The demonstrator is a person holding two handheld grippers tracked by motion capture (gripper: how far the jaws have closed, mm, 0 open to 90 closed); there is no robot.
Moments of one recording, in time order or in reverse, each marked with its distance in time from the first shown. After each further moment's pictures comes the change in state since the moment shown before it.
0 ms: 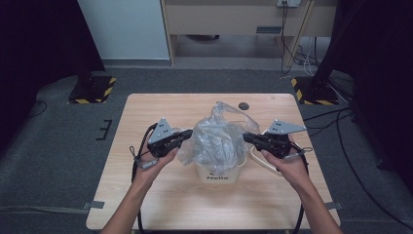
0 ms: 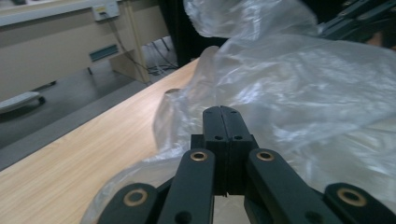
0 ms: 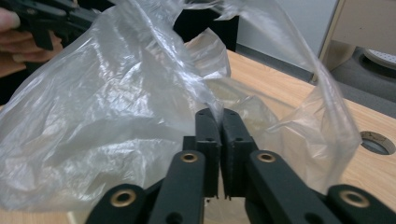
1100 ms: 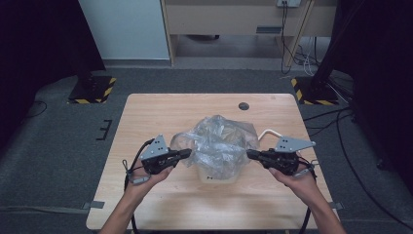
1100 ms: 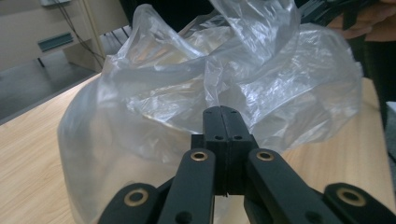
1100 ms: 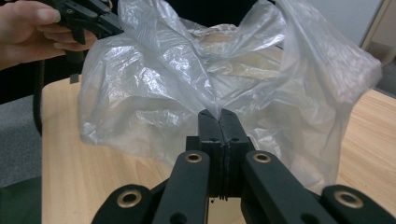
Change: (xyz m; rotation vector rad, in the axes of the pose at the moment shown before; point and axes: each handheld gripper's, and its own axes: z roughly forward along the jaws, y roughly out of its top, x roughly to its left) left arm -0.022 -0.021 -0.027 0.023 -0.152 -0.006; right arm 0.025 -0.019 -0.033 0.013 0.118 -0.045
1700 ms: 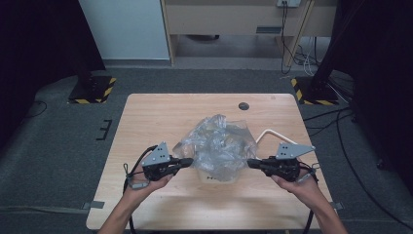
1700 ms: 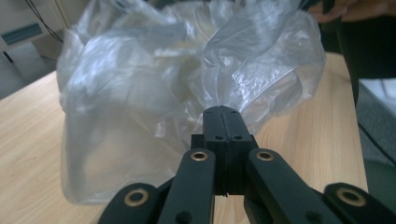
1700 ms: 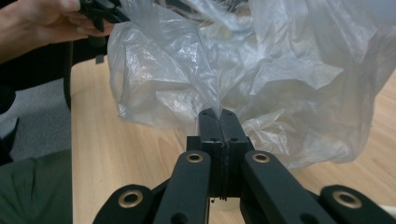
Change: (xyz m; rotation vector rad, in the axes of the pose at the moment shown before) left arm -0.009 -0.013 0.002 0.068 -0.083 0.043; right arm 0.003 -0.016 -0.004 0.049 0.092 -0.004
